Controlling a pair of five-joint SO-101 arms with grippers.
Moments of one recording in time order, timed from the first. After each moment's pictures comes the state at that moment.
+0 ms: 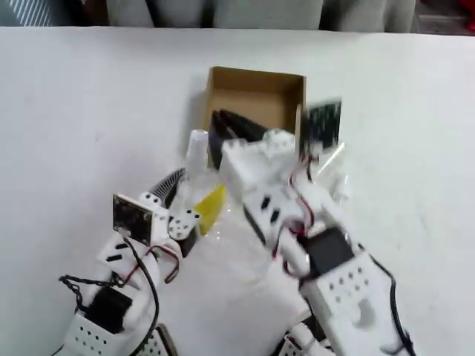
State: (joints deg) left arm 20.6 -104.3 92.7 30.7 8.0; right arm -30.7 -49.4 36.5 35.3 -19.7
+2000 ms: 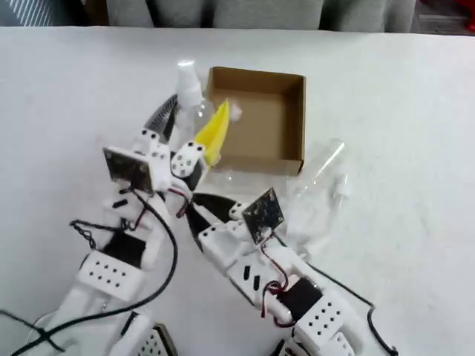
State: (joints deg) left arm 16.0 -52.4 71.6 -15.9 6.5; right arm -46.4 -72.1 88.6 3.7 -6.9
